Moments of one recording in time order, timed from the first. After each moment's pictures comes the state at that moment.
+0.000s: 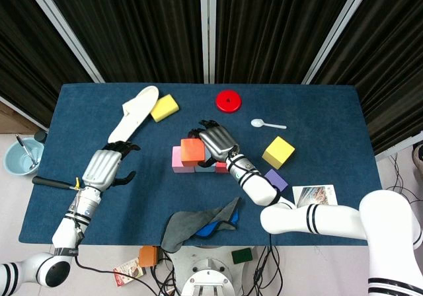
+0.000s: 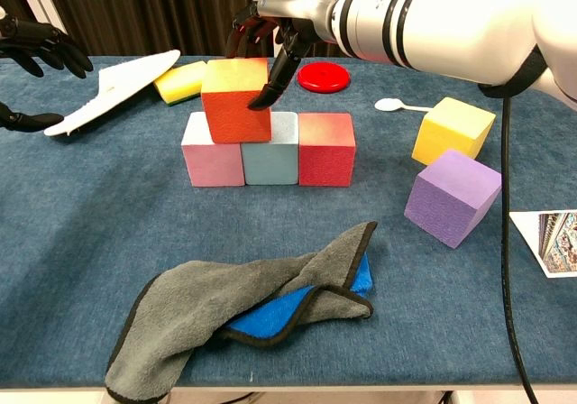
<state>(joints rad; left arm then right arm) -0.50 -1.29 -0.11 -1.79 1.21 1.19 0.22 1.19 -1.58 0.27 -1.52 -0.68 0.84 -0.38</state>
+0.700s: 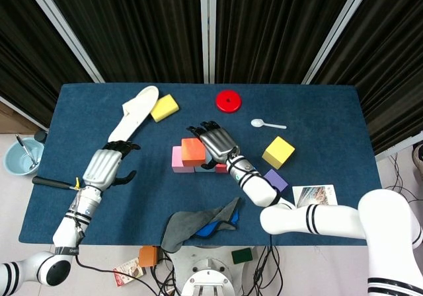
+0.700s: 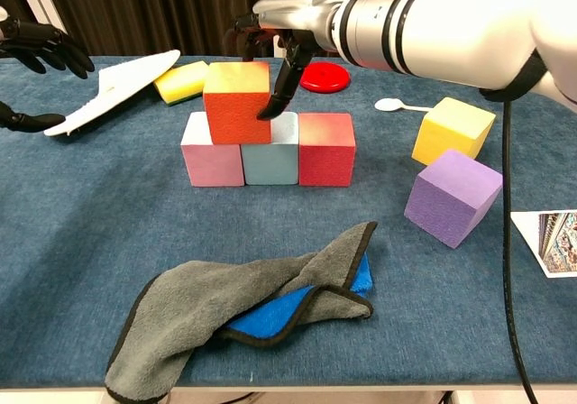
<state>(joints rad) -0.49 -1.29 -0.12 -1.78 1.23 1.18 0.21 1.19 -1.57 0.25 -1.54 -0.64 0.84 -0.43</state>
